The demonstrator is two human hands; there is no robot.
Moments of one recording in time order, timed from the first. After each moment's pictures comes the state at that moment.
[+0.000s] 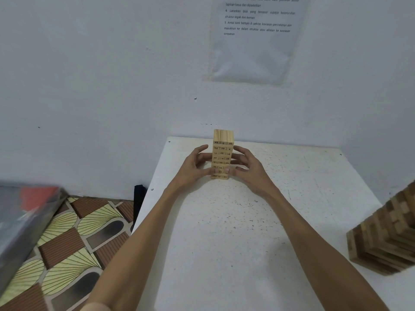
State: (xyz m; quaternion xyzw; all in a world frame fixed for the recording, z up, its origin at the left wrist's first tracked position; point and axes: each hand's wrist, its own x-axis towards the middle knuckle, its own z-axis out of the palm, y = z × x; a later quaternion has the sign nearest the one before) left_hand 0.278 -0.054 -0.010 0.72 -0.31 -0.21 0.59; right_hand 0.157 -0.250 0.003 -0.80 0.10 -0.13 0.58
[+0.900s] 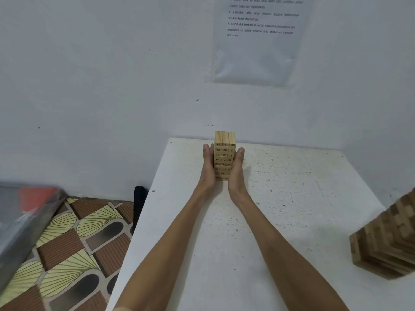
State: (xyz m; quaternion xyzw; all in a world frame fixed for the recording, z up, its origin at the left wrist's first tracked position) left_hand 0.224 -0.097 0.019 0.64 -0.16 -0.21 0.72; right_hand 0.189 -0.173 0.002 -0.64 0.19 -0.21 0.72
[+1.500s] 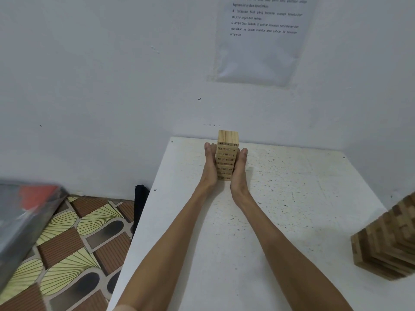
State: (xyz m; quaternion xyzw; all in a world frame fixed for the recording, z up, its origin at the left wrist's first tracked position) left_hand 0.238 -0.106 0.003 0.60 -0.18 -0.23 0.74; right_hand 0.190 -0.175 -0.003 -0.63 0.20 -0.23 0.72
